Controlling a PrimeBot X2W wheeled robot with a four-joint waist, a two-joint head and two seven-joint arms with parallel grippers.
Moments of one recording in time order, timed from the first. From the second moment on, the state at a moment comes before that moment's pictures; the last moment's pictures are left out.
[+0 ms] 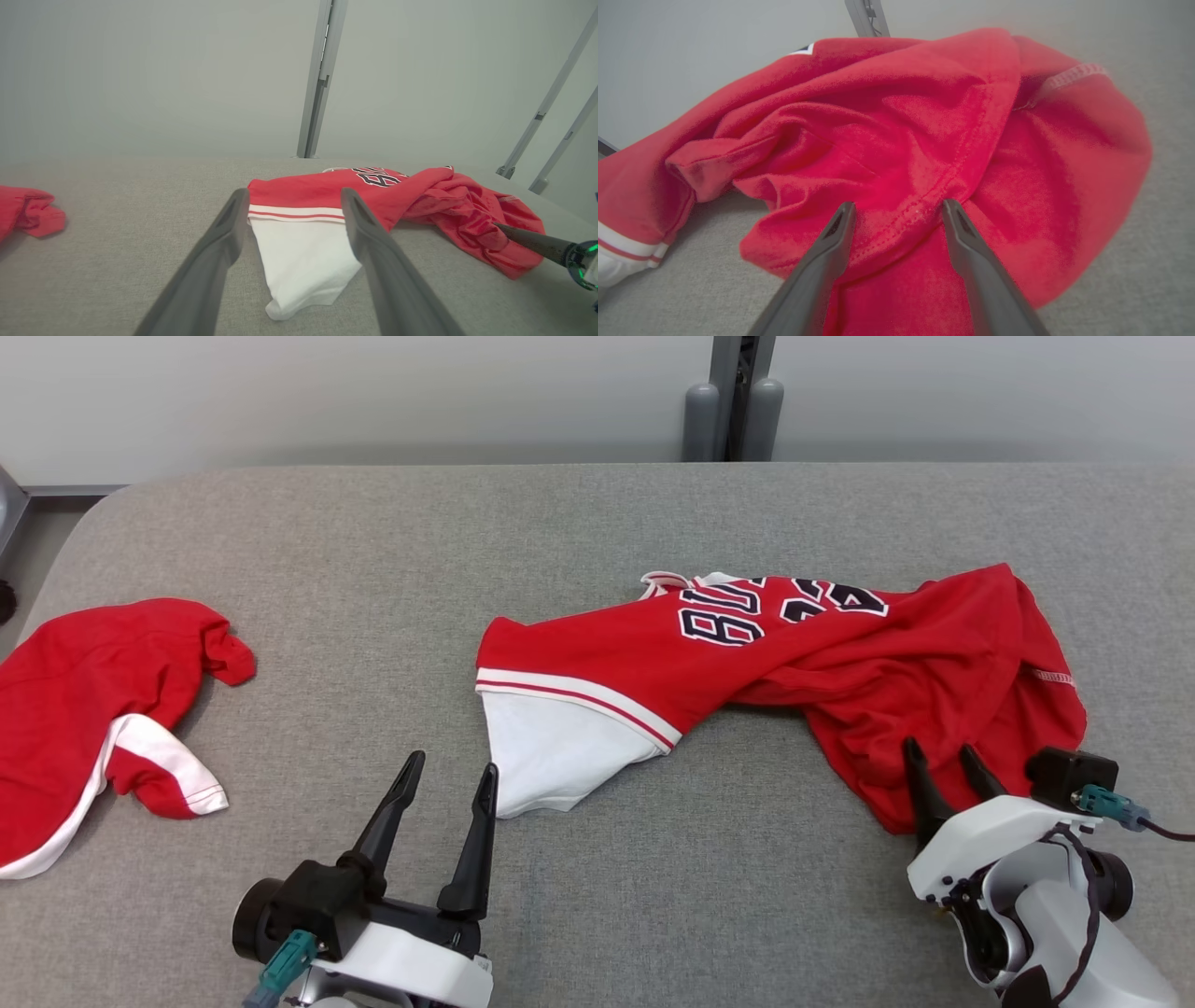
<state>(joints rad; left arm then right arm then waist) -0.05 0.05 -0.25 0.13 -0.26 -0.07 -0.26 -0.48 -0.13 0.30 0.89 0.62 0.13 -0.25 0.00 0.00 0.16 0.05</state>
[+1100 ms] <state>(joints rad) -0.05 0.05 -0.23 0.12 -0.26 -0.06 -0.26 -0.29 -0.41 0.21 0.60 0.47 0.13 -0.14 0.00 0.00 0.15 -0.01</state>
